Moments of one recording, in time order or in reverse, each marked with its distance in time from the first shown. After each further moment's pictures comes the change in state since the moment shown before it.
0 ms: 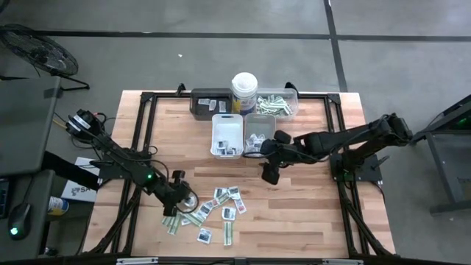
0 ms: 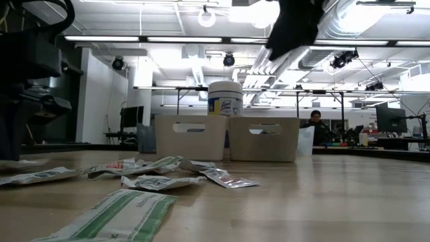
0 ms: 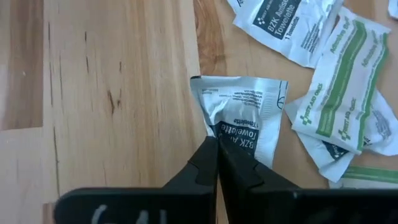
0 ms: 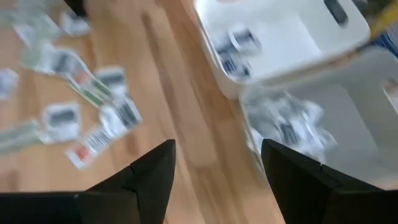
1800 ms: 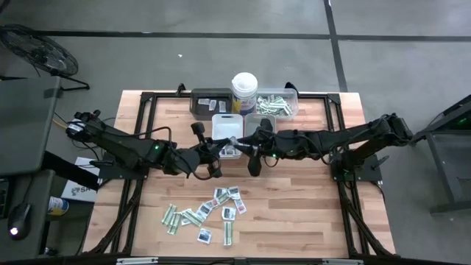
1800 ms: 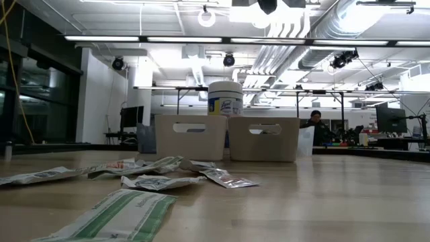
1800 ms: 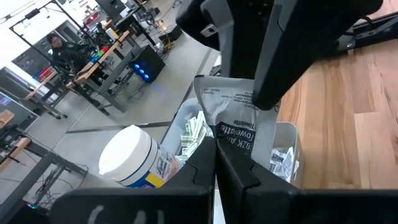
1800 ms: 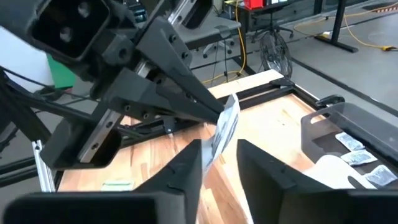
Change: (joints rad) left arm 0.316 -0.003 0.766 -0.049 -0.710 0.766; right arm -0.015 0.000 0.000 0.712 0.084 -0.136
